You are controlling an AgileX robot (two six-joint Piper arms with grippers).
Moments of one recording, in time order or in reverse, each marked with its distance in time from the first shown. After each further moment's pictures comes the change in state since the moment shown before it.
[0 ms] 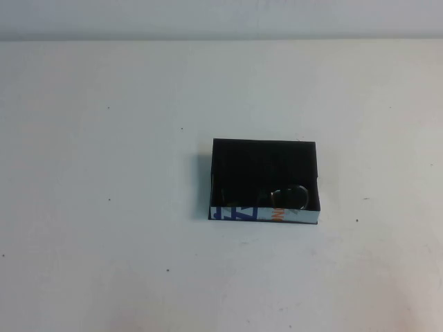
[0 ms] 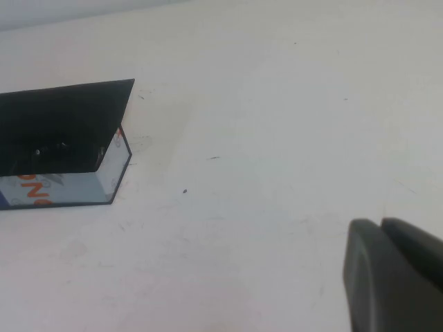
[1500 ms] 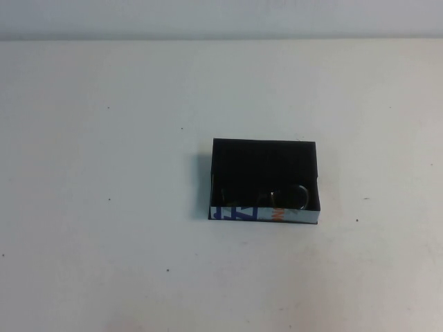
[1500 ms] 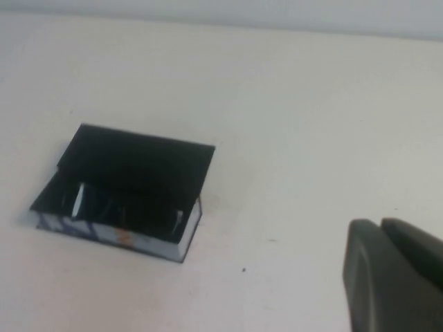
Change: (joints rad) right arm 0.009 0.499 -0.660 0.146 0.285 -0.274; left arm 0.000 0.000 0.000 0.000 0.000 0.000
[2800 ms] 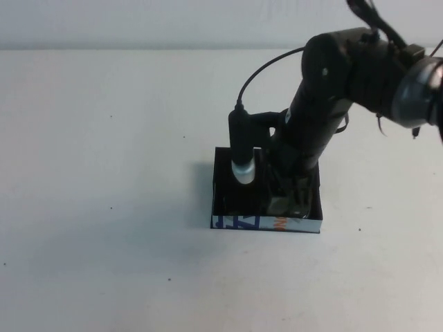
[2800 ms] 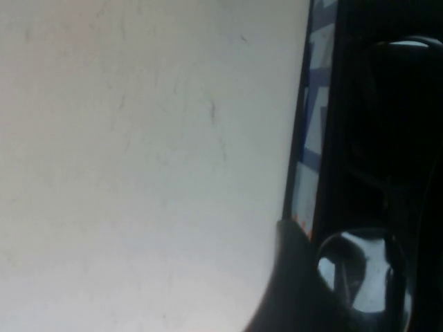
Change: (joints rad) right arm 0.458 1.487 -1.105 -0.075 0.586 -0.948; left arm 0.000 0.000 0.000 0.000 0.000 0.000
